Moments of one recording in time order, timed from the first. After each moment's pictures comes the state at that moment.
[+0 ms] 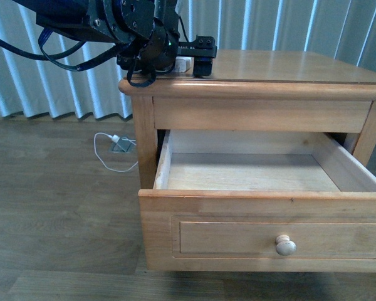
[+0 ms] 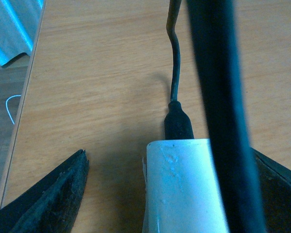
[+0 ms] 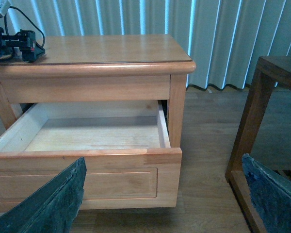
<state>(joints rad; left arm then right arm) -0.33 2.37 2.07 0.04 -0.13 0.00 0.00 0.09 0.10 -0.02 0.00 0.00</state>
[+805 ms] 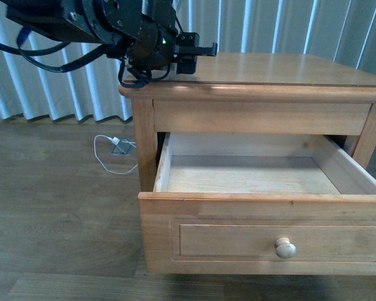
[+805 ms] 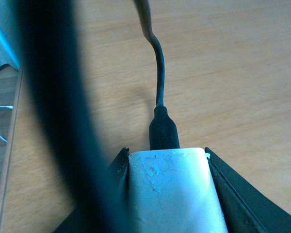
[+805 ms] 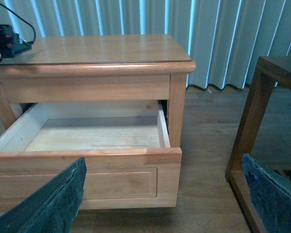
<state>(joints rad) -0.32 2.21 1.84 0.17 -0.03 0.02 0.00 0.09 0.10 -0.02 0.00 0.00</state>
